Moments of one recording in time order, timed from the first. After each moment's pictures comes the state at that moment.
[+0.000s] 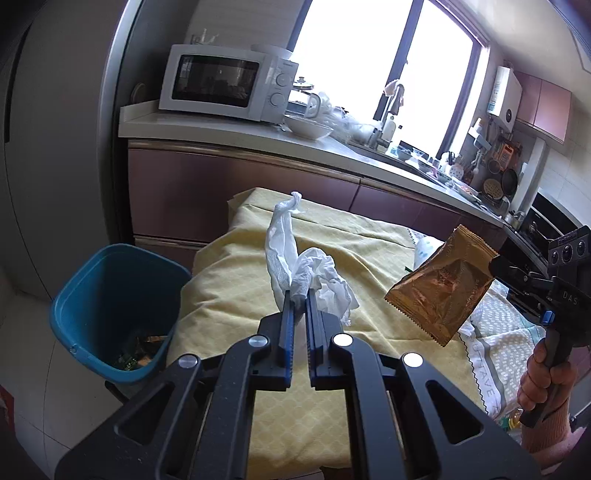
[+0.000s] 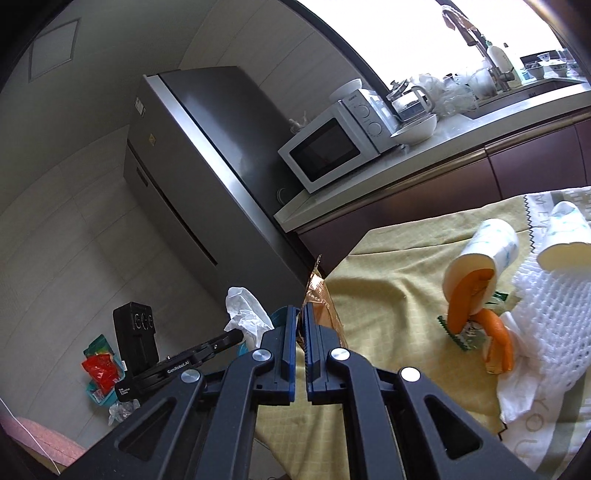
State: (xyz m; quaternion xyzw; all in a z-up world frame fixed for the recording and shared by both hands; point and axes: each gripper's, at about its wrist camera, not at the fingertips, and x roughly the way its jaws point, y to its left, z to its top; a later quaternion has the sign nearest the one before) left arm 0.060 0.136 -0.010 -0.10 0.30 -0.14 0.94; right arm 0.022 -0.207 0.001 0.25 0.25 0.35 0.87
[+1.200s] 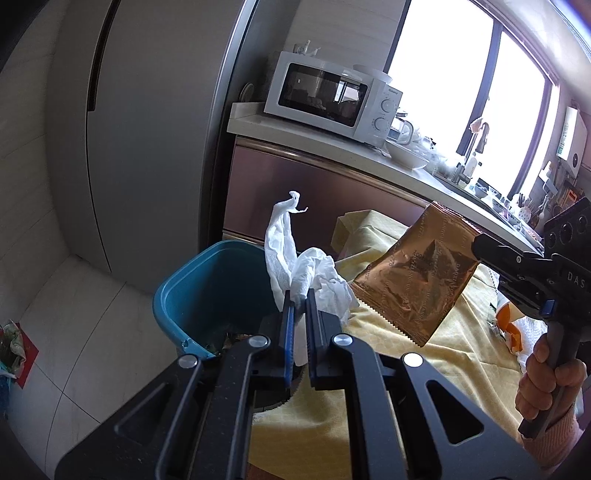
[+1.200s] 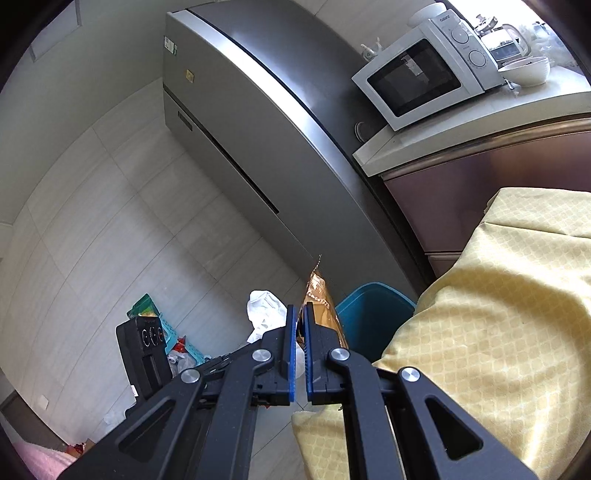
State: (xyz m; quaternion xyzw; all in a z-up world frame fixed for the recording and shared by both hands) left arm 0.052 0.261 -0.020 -0.14 0.30 0.00 0.94; right arm 0.108 -0.040 0.007 0.22 0.31 0.48 0.79
